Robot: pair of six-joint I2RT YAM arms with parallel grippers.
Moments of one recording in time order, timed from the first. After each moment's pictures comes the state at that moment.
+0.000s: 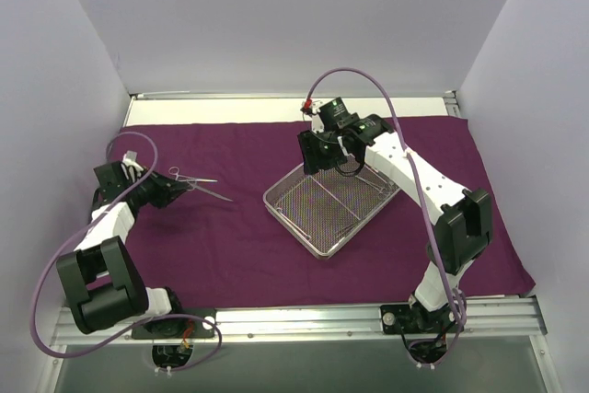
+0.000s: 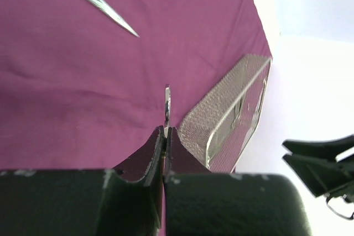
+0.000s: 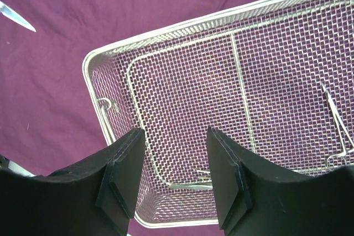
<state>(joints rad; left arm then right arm) 0.34 1.35 0.73 -0.16 0.72 -0.75 0.59 1.71 1.58 -0.80 -0.10 0.19</state>
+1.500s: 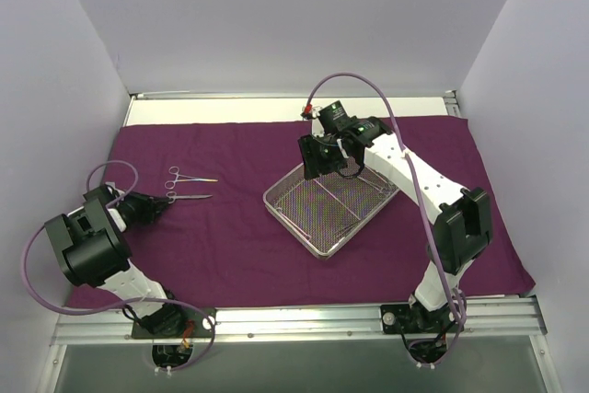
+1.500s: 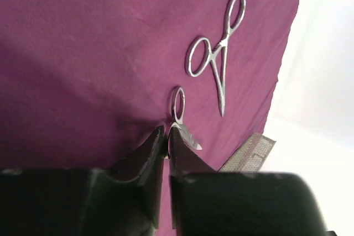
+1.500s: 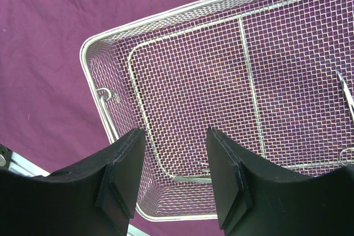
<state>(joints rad) 0.57 1.68 0.60 0.21 0.64 -0.88 0.59 1.71 1.54 -0.82 -0.13 0.20</state>
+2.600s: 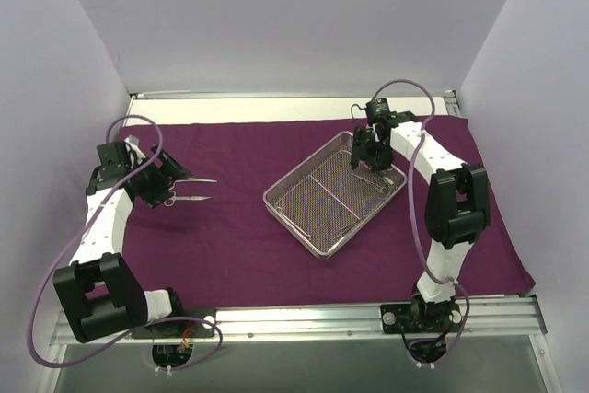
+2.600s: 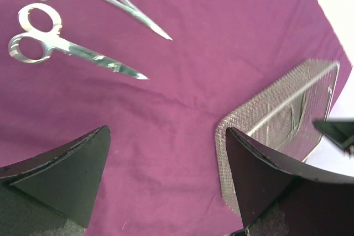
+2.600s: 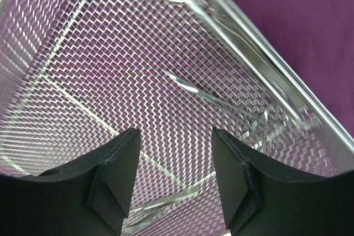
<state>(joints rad) 0.28 1.29 0.92 -0.52 0.42 -0.58 0.24 1.86 1.46 -0.77 0.00 0.38</state>
